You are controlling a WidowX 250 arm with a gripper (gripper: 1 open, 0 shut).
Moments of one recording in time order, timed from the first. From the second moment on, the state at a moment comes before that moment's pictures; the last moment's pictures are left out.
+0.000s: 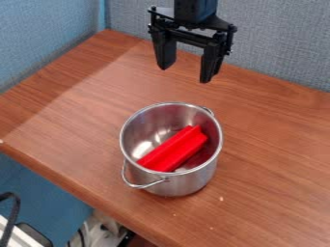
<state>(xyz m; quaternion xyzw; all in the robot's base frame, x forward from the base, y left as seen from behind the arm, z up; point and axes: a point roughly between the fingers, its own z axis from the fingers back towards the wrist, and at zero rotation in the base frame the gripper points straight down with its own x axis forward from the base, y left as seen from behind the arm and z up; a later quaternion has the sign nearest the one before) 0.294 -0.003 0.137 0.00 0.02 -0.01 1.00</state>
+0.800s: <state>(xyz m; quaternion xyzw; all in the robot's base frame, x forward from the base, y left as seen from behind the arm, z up) 0.293 0.000 0.120 0.01 0.06 -0.02 1.00</state>
